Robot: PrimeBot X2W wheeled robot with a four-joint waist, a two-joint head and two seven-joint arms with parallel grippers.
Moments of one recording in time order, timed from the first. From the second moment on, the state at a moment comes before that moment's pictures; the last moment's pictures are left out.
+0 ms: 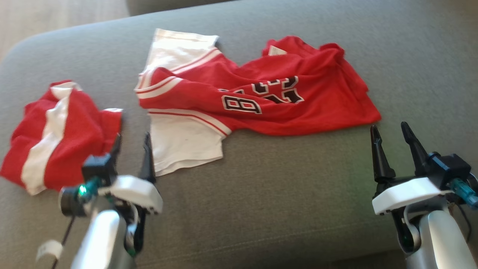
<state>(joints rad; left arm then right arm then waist) -0.28 0.10 -0.22 0.48 -0.23 0.08 -0.25 -0.15 -0.05 -0.10 0.24 0.10 0.13 -0.22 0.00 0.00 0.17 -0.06</state>
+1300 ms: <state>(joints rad) -0.33 0.06 -0.22 0.78 -0.30 0.00 -0.26 -0.13 -0.05 -0.09 0.23 0.08 0.13 -0.21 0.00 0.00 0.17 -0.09</state>
